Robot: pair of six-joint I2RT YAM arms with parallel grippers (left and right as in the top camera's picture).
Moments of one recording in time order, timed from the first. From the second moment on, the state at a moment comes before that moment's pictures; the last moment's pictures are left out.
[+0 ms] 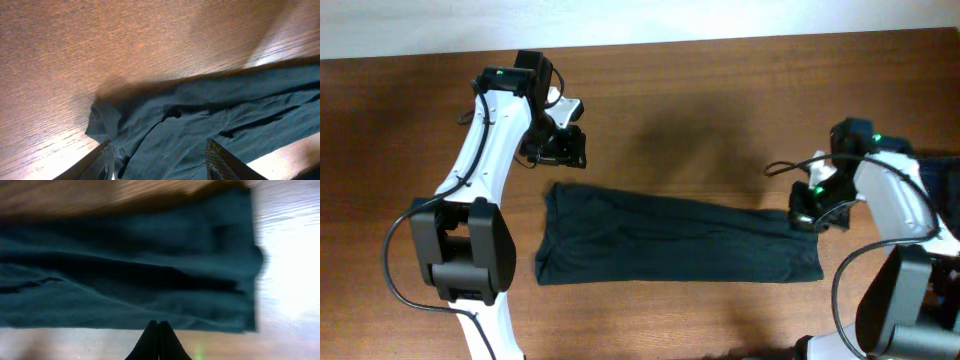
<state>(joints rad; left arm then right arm) -0.16 2.12 1.89 -1.31 0.26 0.12 -0.22 1.67 1.16 -1.18 -0.22 0.07</state>
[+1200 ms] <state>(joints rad) -0.16 2.12 1.89 -1.29 0.25 0.12 -0.15 1.84 1.06 -0.70 -0.23 0.17</state>
